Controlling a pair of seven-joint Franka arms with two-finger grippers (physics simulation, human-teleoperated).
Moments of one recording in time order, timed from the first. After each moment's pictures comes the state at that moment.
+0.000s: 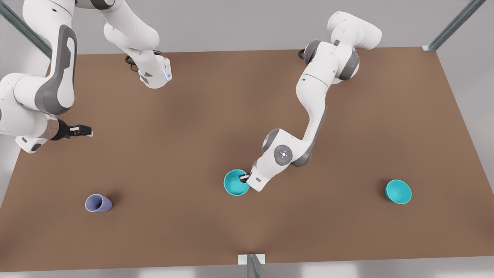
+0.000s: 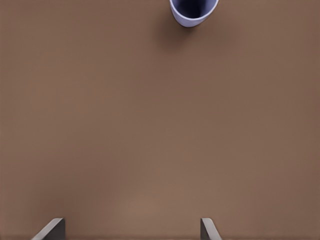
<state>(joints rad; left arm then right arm) -0.64 1.00 0.06 -0.98 -0.40 2.21 -0.64 -0.27 0.09 0.05 -1.75 -0.02 1.60 -0.29</state>
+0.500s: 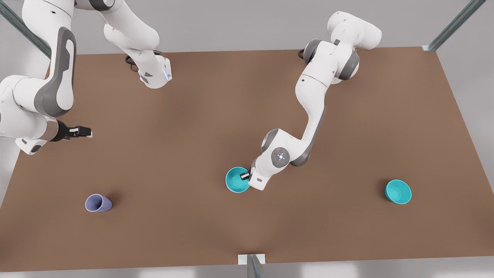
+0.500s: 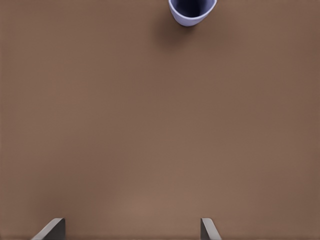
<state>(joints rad) -0.64 1.00 0.04 -1.02 -0.40 2.14 -0.83 -0.27 0.10 0.05 -1.75 -0.02 1.60 -0.30</state>
